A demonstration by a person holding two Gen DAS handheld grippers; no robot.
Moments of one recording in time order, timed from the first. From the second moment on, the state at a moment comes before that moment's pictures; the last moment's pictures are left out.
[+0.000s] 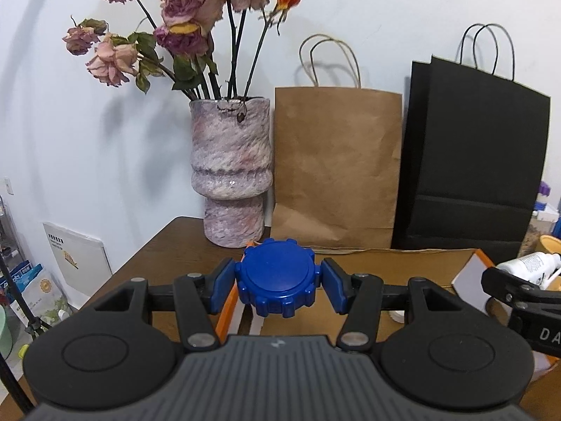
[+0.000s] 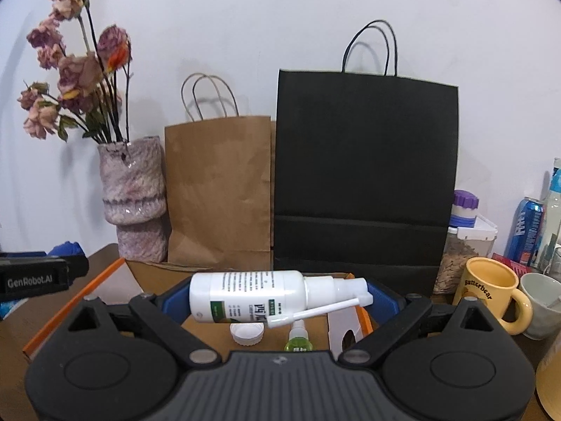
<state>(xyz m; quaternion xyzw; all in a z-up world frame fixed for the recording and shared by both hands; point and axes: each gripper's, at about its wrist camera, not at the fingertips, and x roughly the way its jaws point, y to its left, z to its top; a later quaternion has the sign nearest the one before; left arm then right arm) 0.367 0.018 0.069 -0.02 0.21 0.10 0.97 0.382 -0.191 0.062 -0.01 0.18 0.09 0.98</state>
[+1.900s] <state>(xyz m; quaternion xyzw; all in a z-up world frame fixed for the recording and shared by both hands) 0.393 0.021 0.042 0.02 0.24 0.13 0.96 0.416 -0.181 0.032 -0.03 0.25 0.10 0.96</state>
